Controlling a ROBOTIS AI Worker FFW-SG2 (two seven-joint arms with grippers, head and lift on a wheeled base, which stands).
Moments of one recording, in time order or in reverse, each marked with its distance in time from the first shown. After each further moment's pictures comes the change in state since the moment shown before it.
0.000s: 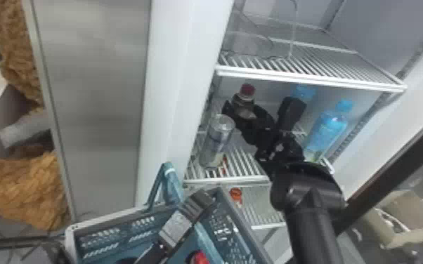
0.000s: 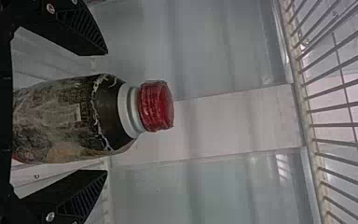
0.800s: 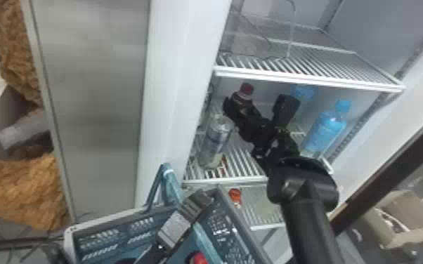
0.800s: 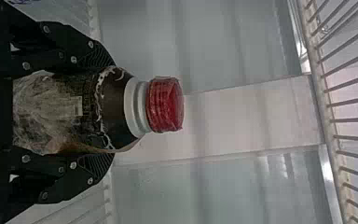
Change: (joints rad) left arm 0.000 0.000 0.002 0.003 0.004 -0.005 0.000; right arm -0.060 -0.020 0.035 0.101 -0.016 -0.018 -0.012
